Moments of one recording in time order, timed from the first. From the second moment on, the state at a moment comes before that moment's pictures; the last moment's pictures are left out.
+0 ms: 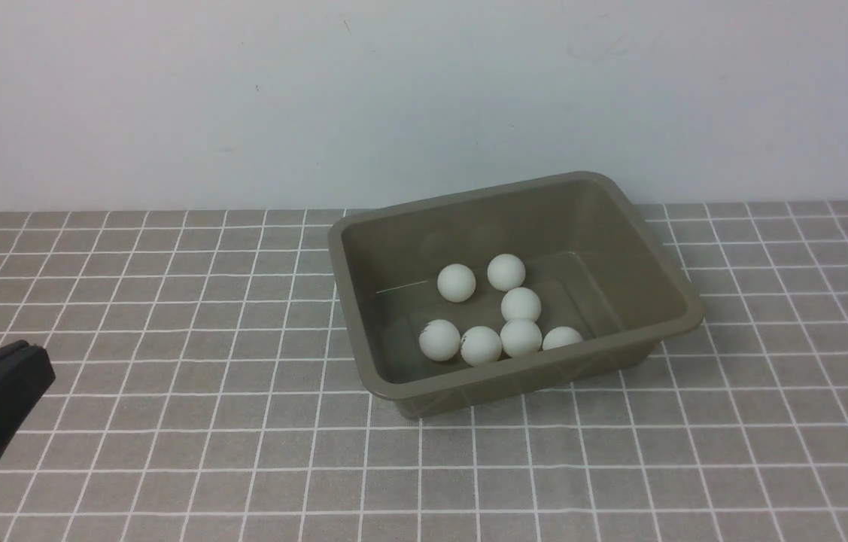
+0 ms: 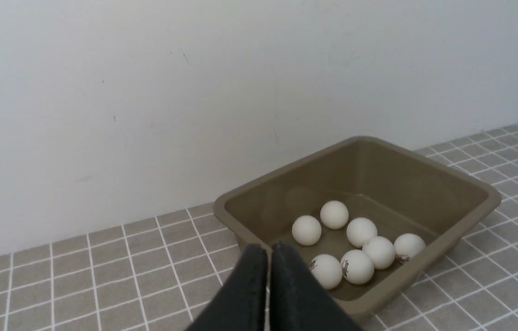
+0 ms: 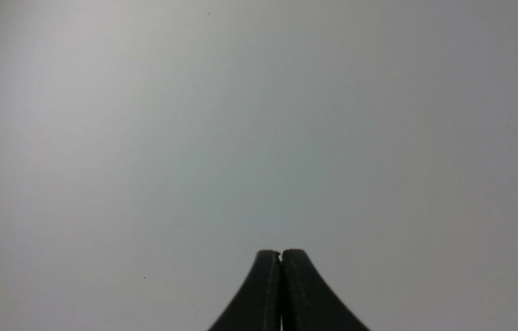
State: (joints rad) right arm 0.24 -0.01 -0.40 -0.31 0.04 0.43; left arm -0.42 0.33 -0.41 -0.08 0.25 0.03
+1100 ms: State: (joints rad) right arm 0.24 -0.01 -0.40 -0.31 0.03 0.43; left arm -0.03 -0.01 0.03 -0.07 0.37 0.10
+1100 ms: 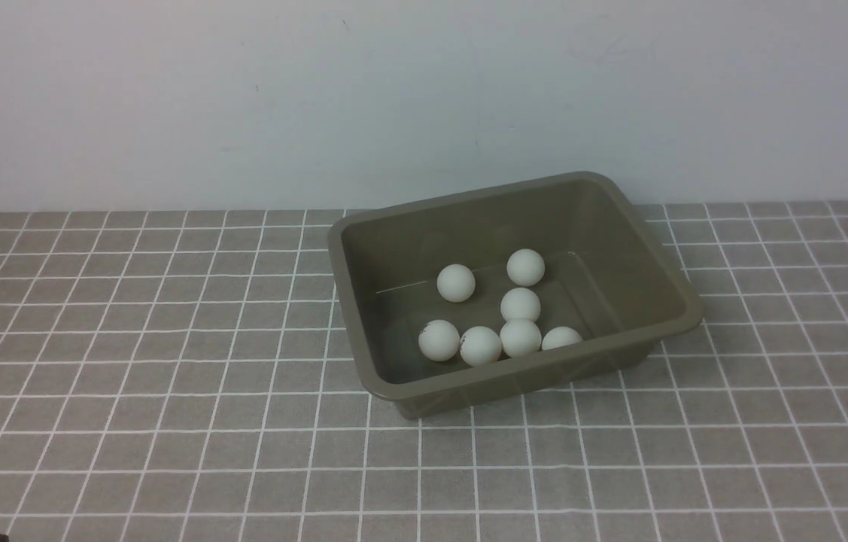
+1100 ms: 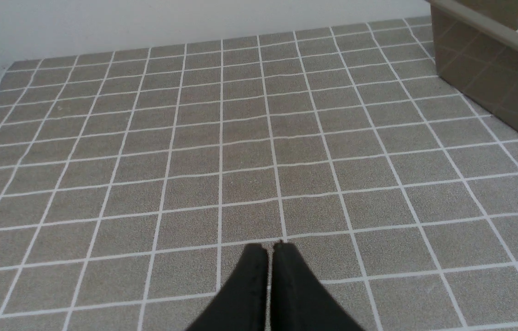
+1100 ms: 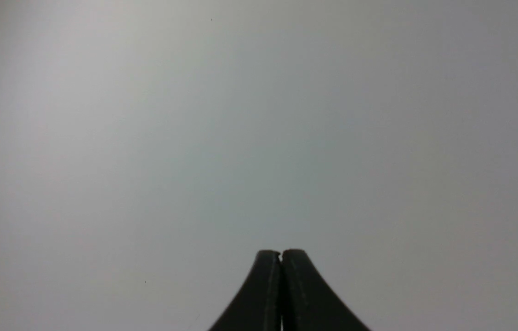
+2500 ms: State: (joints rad) right arm 0.24 -0.01 -0.12 0.01 0.28 0.06; left arm -0.03 -0.01 0.03 -0.08 0.37 0.10
